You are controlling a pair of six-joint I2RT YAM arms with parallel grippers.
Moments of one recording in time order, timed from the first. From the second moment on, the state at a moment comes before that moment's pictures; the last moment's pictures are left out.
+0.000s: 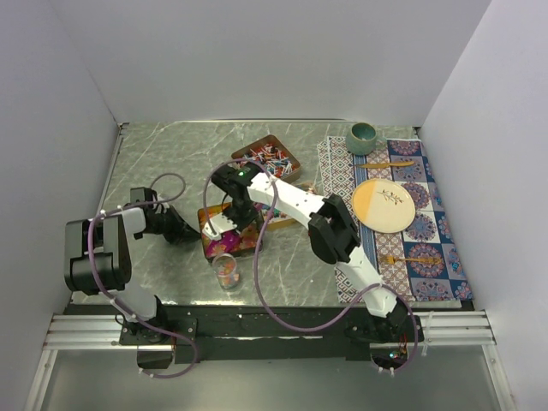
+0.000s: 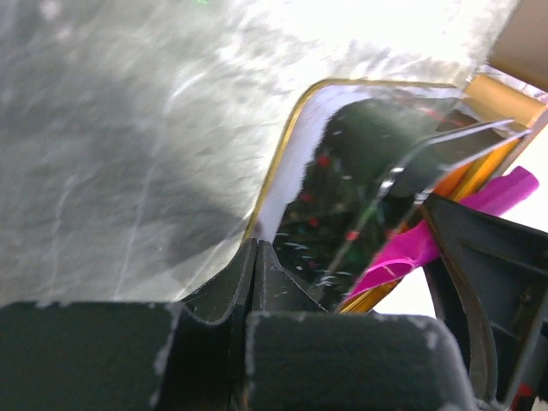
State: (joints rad) left arm 0.16 1.61 0.71 -0.31 0.64 -0.62; right arm 0.91 2.40 2.20 -1.22 -0.23 -1.54
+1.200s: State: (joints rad) left arm 0.16 1.60 0.84 -0.45 0.74 -0.41; right arm 0.74 2.32 2.11 -1.22 -0.43 -1.45
